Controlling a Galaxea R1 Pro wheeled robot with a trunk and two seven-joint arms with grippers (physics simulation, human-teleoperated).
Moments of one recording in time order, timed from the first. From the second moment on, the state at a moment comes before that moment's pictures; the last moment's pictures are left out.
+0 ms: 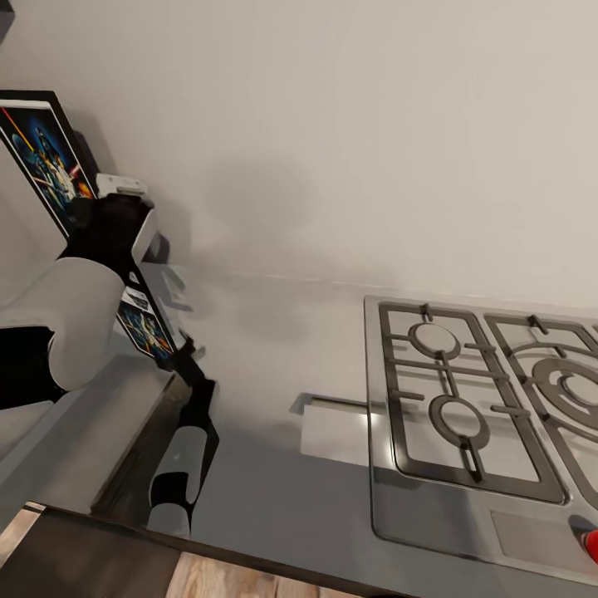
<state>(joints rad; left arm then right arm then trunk) -1.63 0.07 0.02 -0.47 -0.15 0.54 0.63 0.23 -0.05 -0.20 -0.27 -0.01 -0.83 -0.11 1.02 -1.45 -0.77</state>
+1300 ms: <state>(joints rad) -1.63 0.08 0.03 -0.49 -0.16 0.52 0.64 0.23 -0.05 -0.20 -0.27 -0.01 -0.83 -0.10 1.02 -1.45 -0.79</state>
